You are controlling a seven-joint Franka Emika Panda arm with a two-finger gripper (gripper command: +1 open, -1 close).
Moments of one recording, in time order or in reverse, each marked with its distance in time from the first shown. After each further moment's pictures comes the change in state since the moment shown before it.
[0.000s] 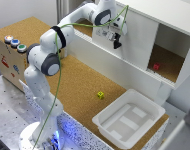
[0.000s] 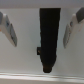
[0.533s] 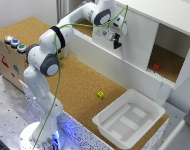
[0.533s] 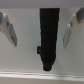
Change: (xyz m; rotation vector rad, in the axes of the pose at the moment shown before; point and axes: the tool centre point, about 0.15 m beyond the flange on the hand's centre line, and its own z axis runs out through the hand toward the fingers) arm -0.005 -0.001 -0.008 0.001 -0.002 0.000
